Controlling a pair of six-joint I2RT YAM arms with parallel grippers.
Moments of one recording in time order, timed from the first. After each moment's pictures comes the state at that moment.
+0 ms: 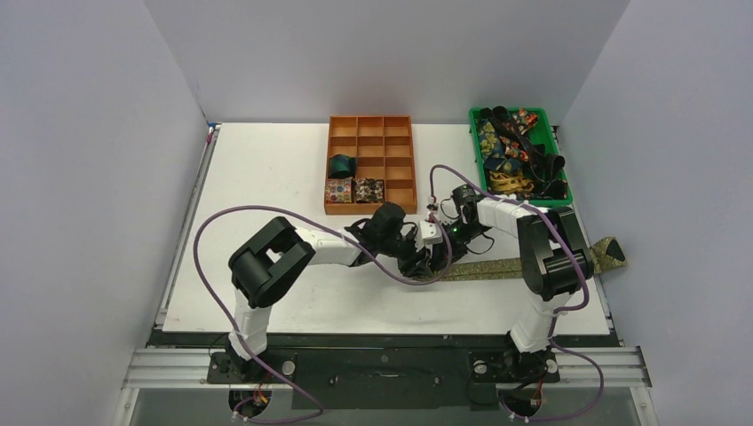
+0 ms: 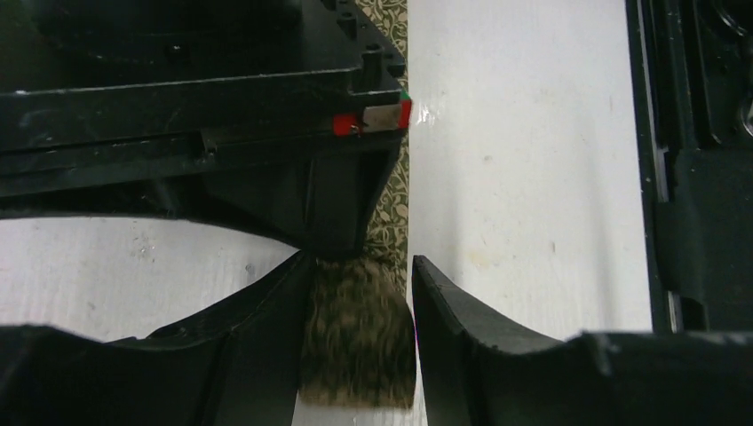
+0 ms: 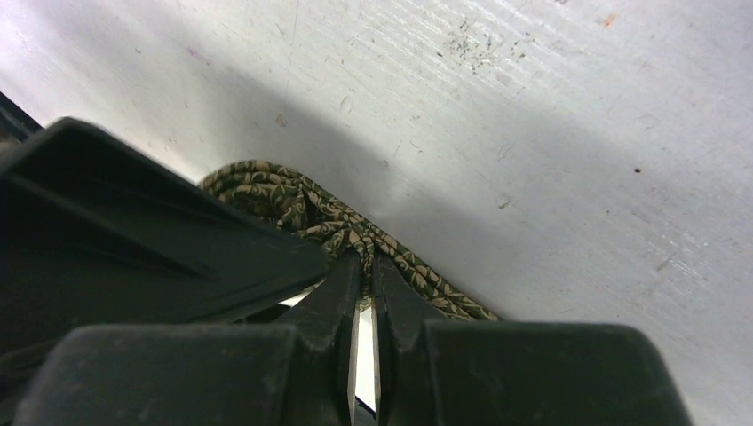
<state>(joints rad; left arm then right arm) -0.86 1.96 1.08 0.27 0.65 0.20 0.29 1.82 1.06 -0.71 -0.58 -0.02</state>
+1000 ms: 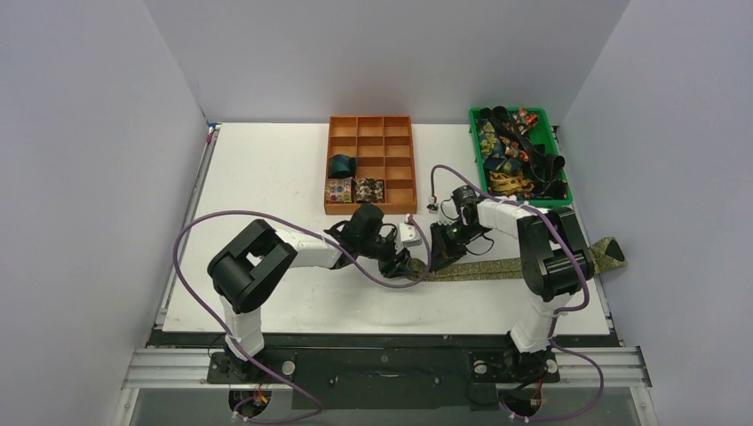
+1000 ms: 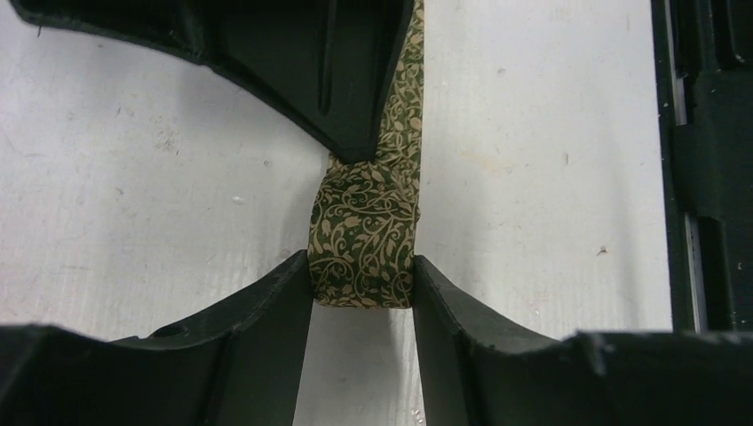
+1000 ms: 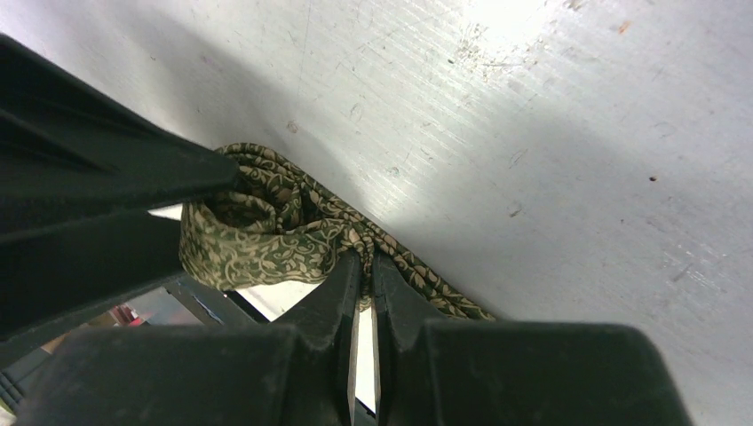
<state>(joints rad) -0.78 1.86 0.93 0.29 0.67 0.28 0.29 1.82 1.04 -0.67 -0.60 0.01</state>
